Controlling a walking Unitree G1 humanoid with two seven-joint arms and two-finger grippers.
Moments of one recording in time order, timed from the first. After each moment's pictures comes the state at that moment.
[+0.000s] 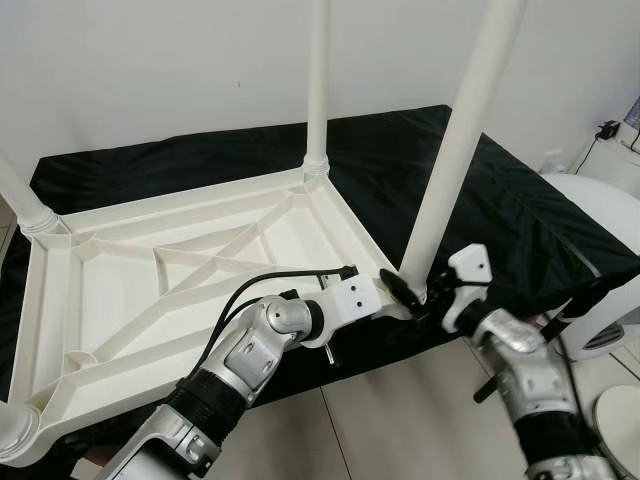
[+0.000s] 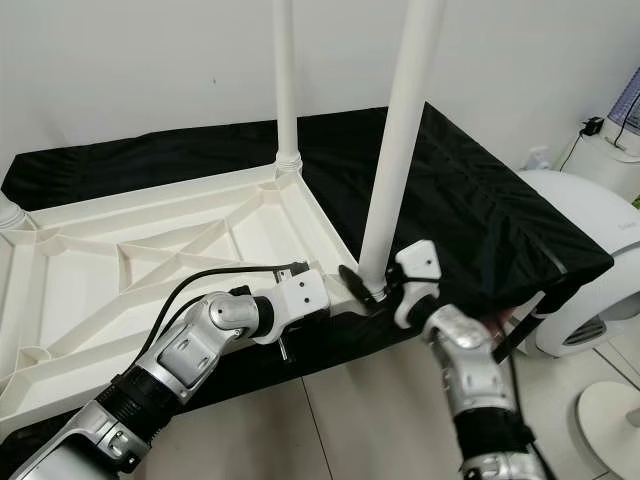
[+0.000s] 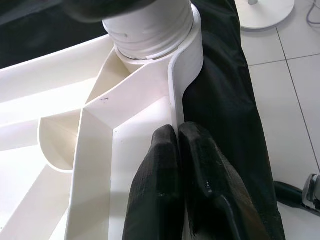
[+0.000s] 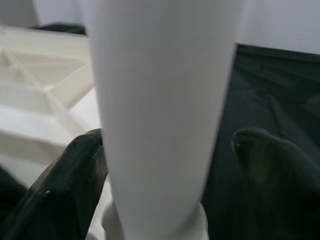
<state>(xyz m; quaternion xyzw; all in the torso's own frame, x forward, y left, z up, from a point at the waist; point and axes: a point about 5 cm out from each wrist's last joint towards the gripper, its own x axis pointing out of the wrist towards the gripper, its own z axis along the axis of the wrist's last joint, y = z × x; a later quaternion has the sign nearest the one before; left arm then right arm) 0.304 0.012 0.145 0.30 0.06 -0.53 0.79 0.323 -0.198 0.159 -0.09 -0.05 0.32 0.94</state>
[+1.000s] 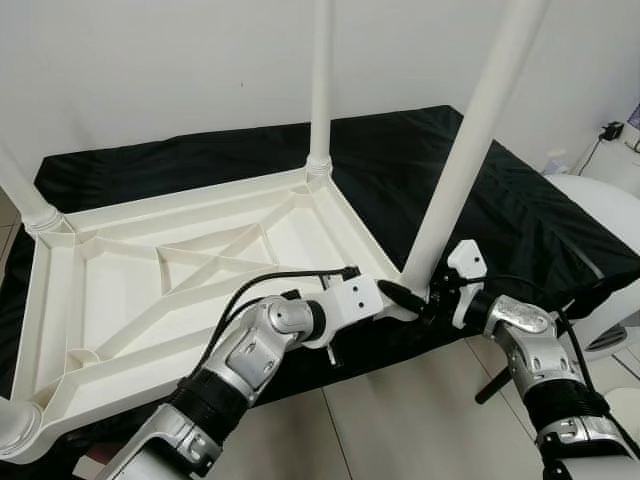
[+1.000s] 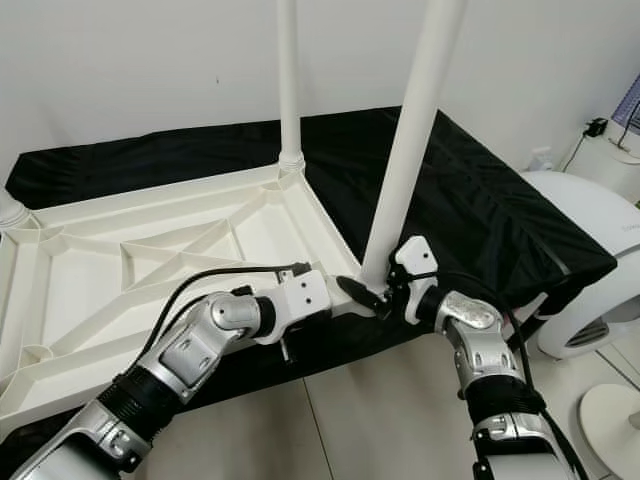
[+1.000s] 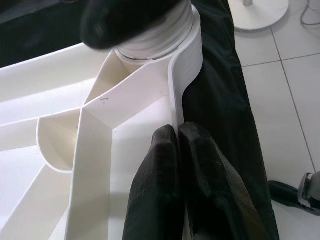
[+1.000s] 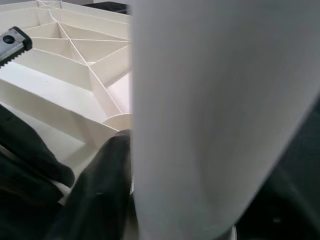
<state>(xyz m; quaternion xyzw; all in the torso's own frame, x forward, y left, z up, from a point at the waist) 0.305 0.012 0.145 0.30 0.06 -0.53 0.79 0.334 -0.194 0.151 -0.12 -0.03 0.41 0.90</state>
